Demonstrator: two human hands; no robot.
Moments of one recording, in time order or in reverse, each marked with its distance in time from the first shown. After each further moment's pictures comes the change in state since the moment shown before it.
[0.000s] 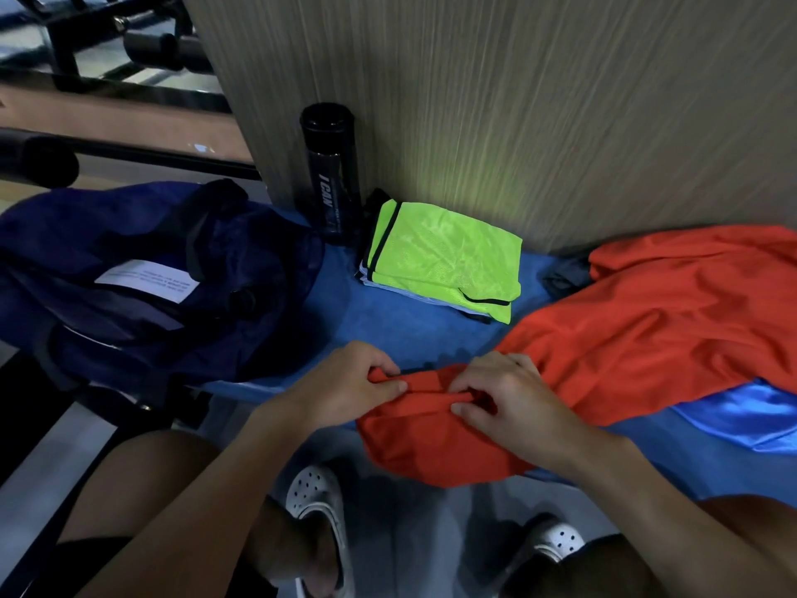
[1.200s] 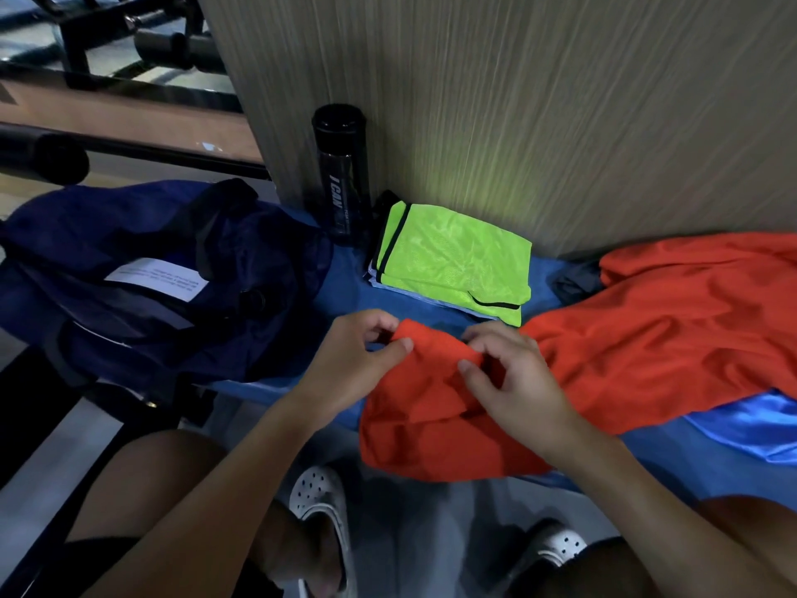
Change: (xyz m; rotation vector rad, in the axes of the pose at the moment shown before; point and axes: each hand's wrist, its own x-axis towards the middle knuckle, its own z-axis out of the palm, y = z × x) left_hand 0.000 0.019 -0.006 -0.424 0.332 0.053; right_hand 0.021 -0.014 -0.001 0.256 0.304 0.087
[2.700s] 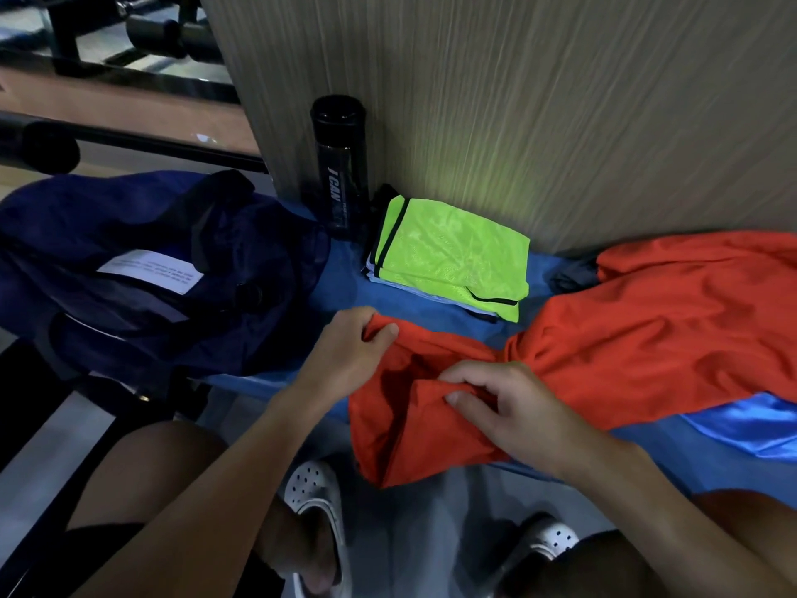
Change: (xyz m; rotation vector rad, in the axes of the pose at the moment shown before) left_hand 0.017 -0.024 0.001 0.259 0.056 -0.046; right_hand -0.012 -0.030 -0.019 0.133 -0.355 -0.084
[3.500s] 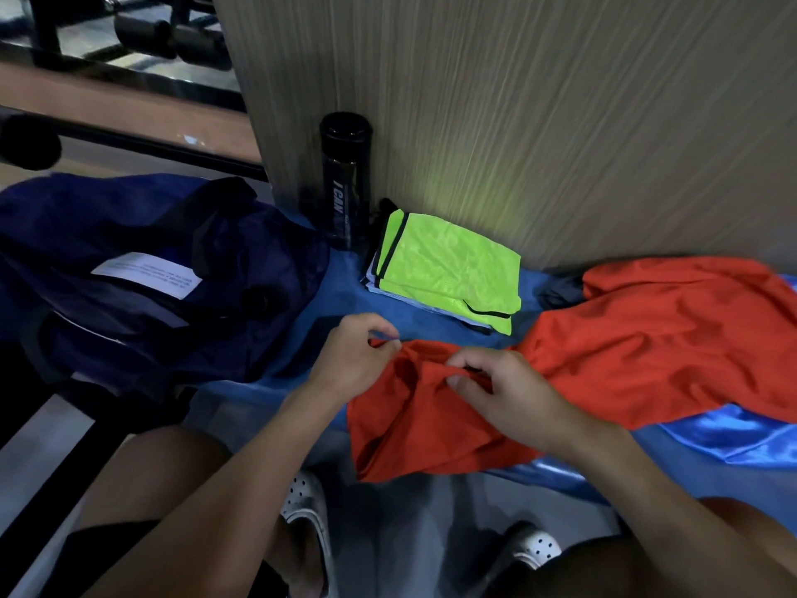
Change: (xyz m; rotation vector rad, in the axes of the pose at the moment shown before) left_hand 0.008 -0.005 0.005 -0.113 -0.018 -0.033; right_hand 0.020 0.003 -0.004 -0.113 0.050 0.128
